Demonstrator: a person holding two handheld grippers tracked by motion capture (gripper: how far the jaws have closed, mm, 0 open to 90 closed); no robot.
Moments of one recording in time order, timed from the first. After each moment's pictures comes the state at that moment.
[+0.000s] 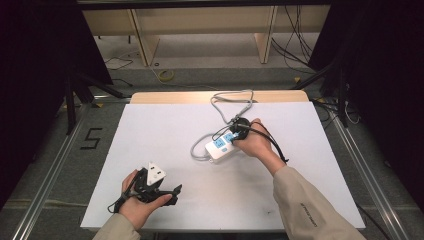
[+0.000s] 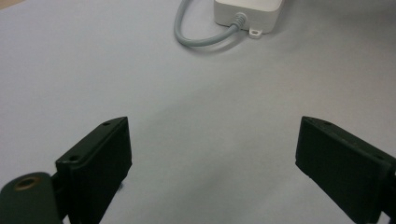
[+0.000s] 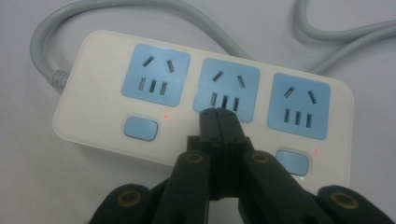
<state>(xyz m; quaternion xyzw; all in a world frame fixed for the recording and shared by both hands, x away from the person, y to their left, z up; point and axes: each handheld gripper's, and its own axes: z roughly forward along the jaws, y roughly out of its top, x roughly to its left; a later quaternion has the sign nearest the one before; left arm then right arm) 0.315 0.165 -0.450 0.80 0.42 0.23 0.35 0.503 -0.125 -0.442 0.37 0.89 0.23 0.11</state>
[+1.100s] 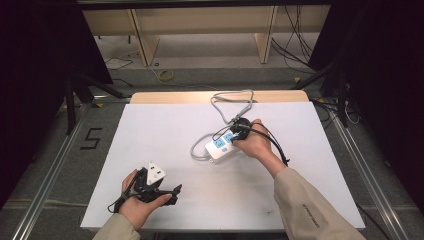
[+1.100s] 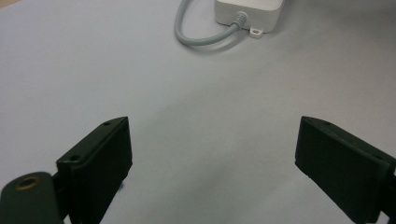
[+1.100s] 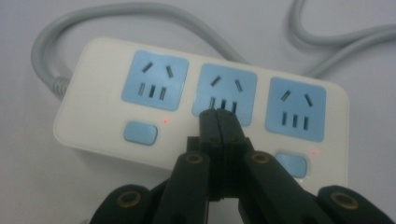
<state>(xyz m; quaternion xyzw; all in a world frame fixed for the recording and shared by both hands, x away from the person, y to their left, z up) 0.317 0.165 -0.451 0.80 0.42 0.23 0.35 0.501 -0.126 -0.442 0.37 0.89 0.24 0.12</state>
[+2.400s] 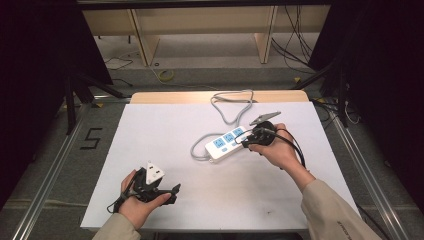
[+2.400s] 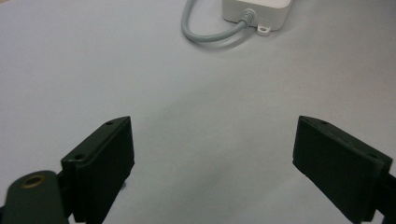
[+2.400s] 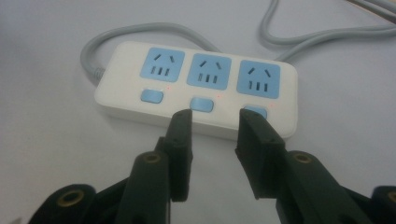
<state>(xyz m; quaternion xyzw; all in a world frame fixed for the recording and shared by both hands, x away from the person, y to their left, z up) 0.317 0.167 -0.450 0.80 0.44 0.23 0.34 0.463 -0.184 -0.419 0.37 0.86 0.33 0.13</state>
